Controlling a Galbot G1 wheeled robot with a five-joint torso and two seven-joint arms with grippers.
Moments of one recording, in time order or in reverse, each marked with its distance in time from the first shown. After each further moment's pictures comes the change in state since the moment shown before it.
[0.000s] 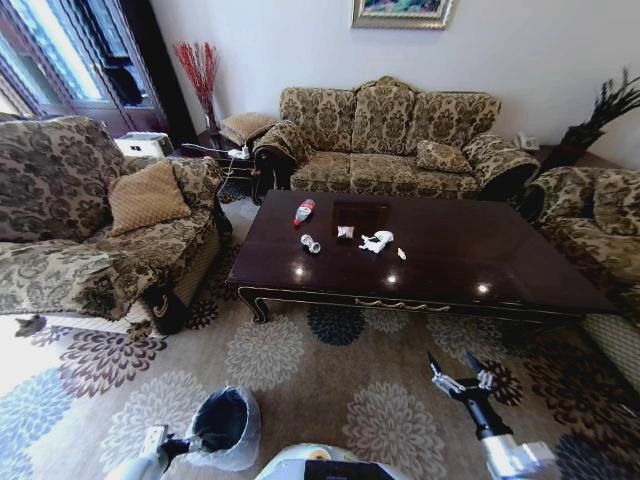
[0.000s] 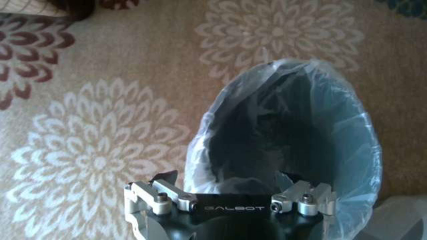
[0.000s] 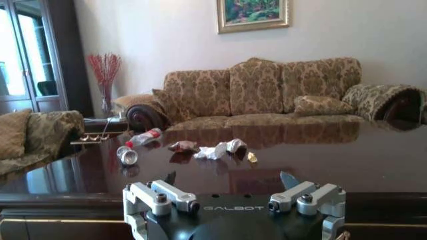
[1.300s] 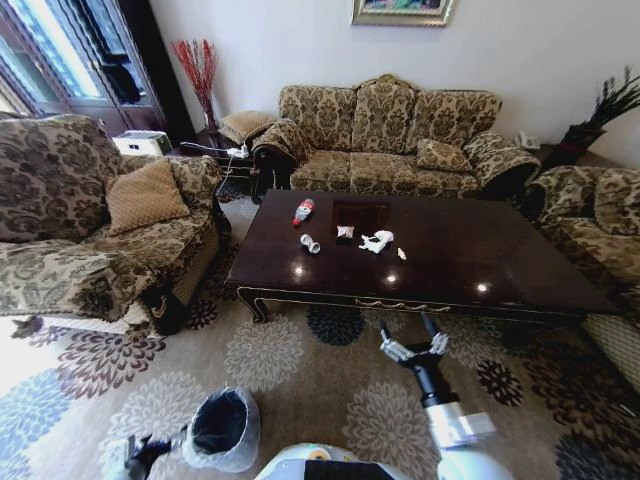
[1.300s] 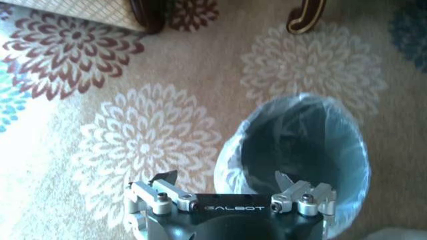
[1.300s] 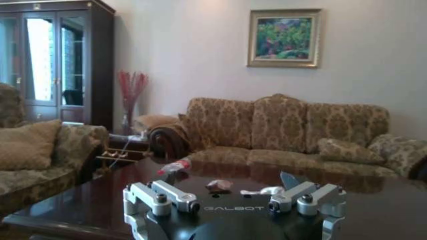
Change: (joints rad) left arm 0.273 -0.187 -0.308 -0.350 -0.002 0.070 -0.040; right arm 0.007 0.160 -0.262 0.265 -0.437 -0.058 0.235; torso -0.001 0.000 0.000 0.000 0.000
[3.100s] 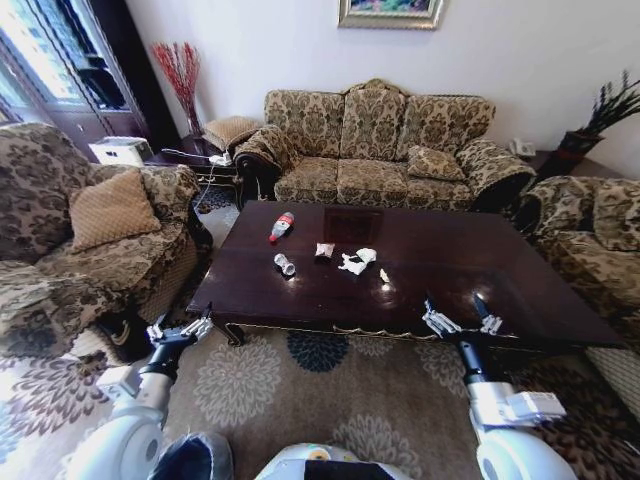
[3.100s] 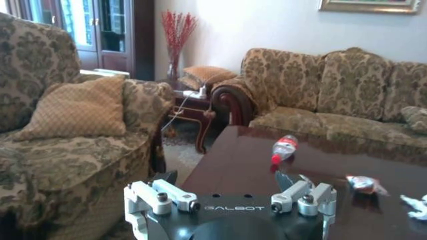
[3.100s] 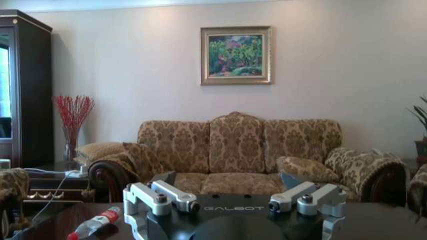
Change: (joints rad) left arm -0.080 -0.168 -0.014 -0.665 -0.075 -0.219 -0.130; right arm 0.051 -0.062 0.152 0.225 0.203 -0.235 0.082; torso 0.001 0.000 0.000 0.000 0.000
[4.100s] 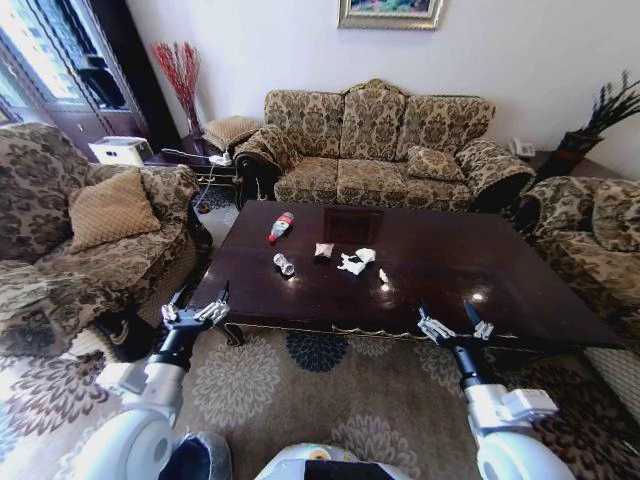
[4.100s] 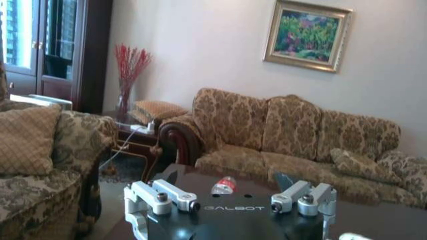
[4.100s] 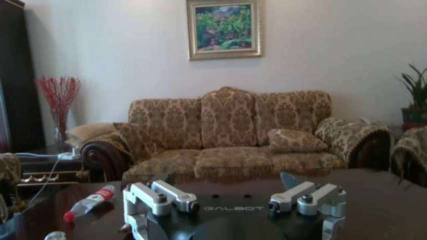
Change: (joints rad) left arm -0.032 0.018 0.082 -0.098 -0.019 -0.049 0.075; right arm -0.015 0.037 -0.004 0.015 0.024 -0.108 0.014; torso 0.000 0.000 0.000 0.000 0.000
